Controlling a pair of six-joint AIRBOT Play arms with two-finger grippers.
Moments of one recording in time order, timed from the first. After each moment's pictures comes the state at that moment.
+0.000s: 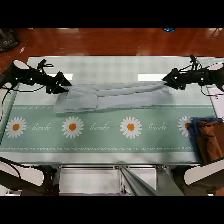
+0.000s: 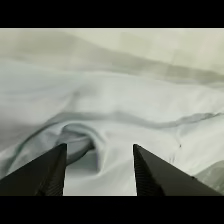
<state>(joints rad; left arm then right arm) 0.19 -1.76 1.42 0.89 -1.22 -1.49 -0.31 -1.80 1.43 -0.73 1.12 1.29</state>
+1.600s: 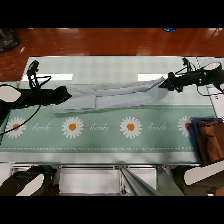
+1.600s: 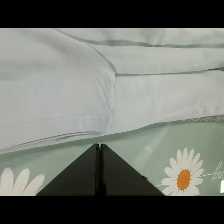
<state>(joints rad) -0.06 -1.01 0.79 0.91 -0.85 -1.48 -0.26 -1.75 1.42 -0.78 1.27 1.27</state>
